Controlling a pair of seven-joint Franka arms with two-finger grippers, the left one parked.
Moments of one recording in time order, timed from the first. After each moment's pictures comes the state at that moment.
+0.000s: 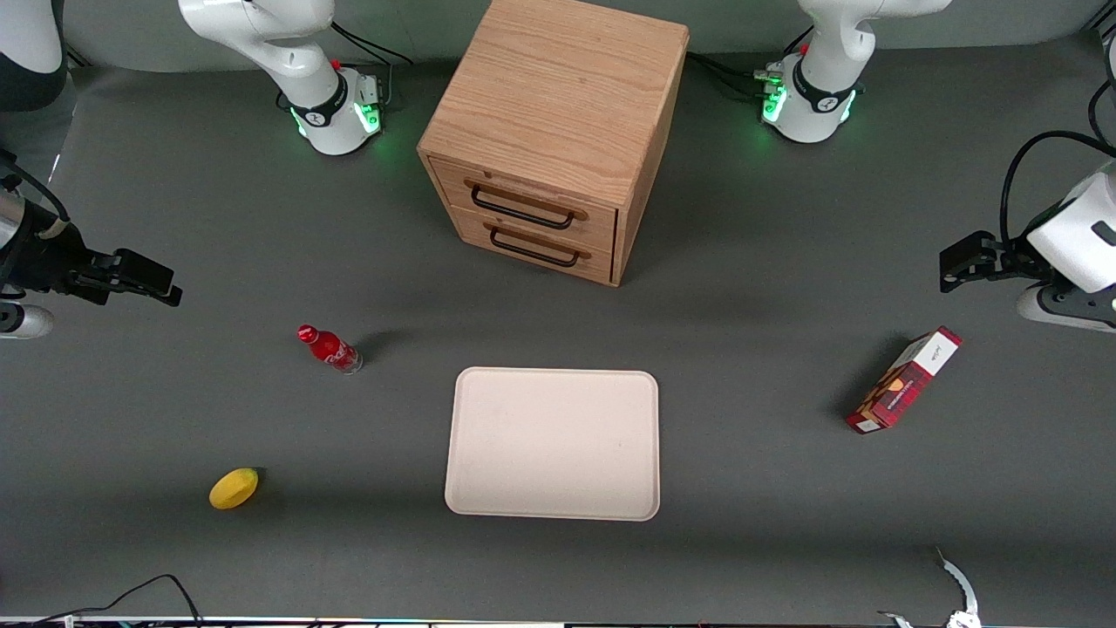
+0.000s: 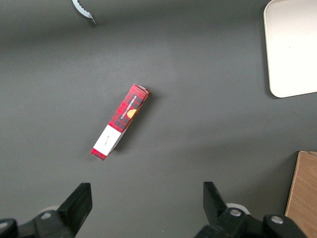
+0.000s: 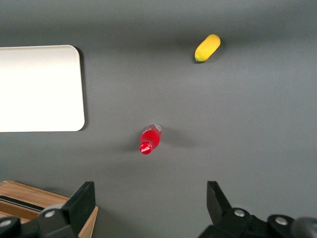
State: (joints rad) arm 0.04 0.17 0.01 -1.36 0.04 1.53 0.13
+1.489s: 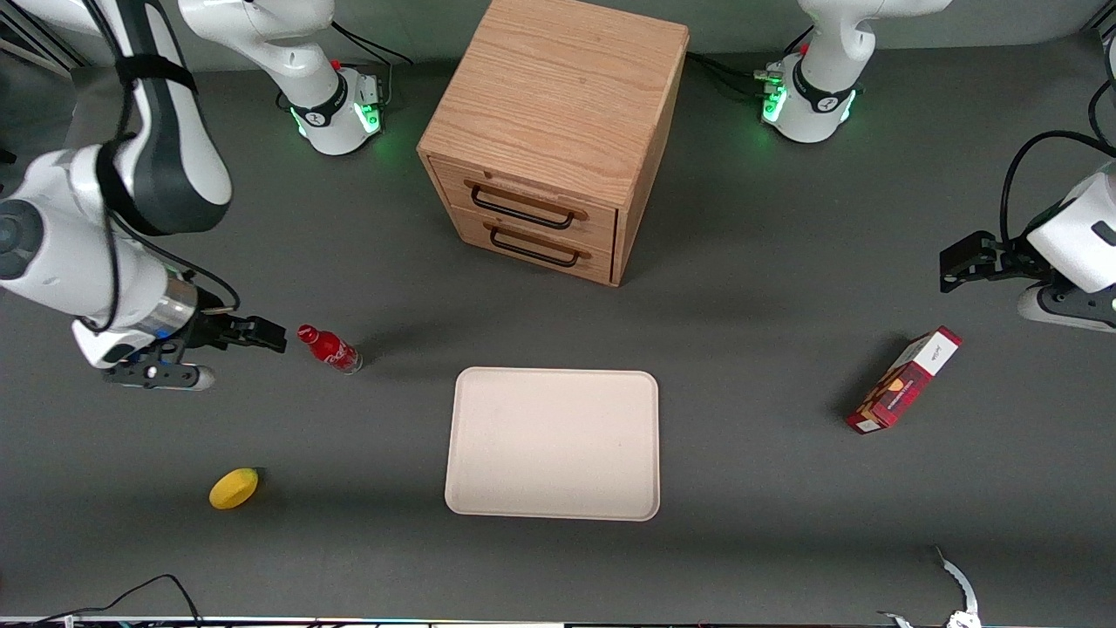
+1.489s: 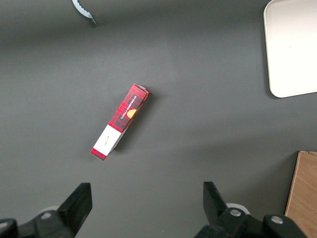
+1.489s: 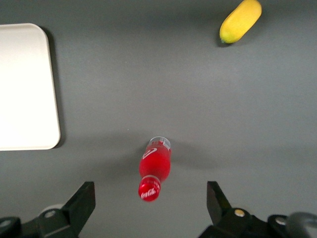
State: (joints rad) arm 0.06 0.17 0.04 -1.89 0.04 2.05 0.18
